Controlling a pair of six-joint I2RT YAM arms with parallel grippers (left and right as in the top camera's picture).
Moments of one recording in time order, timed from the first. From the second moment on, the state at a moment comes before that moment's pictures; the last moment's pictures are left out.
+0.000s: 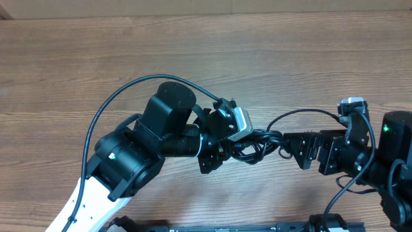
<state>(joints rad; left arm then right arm) -0.70 1.18 1.38 -0.81 0.65 0.21 0.05 0.89 1.39 -1.33 -0.49 0.17</state>
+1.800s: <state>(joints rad) -0.71 1.23 1.38 -0.51 0.80 -0.79 0.05 1.02 1.41 -1.13 -0.29 0.31</state>
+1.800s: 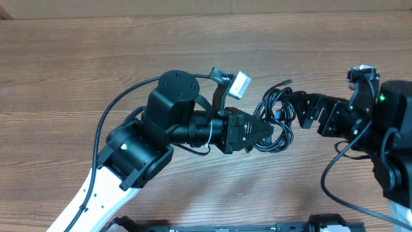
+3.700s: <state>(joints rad) -0.71 1.23 1.39 -0.91 0.75 0.61 0.05 0.95 1.41 -1.47 -0.89 -0.59</state>
